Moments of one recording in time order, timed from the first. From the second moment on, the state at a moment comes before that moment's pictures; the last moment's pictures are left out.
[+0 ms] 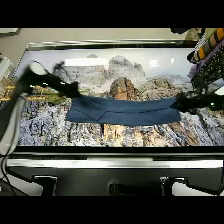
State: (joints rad) left arm -0.15 -1.78 1.70 0.99 -1.31 -1.60; right arm -0.36 -1.42 1.25 -1.01 1.28 1.47
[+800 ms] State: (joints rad) left arm -0.66 -2.09 1.71 0.46 -0.87 -1.63; right arm -0.36 -1.24 1.51 -1.14 1.49 1.62
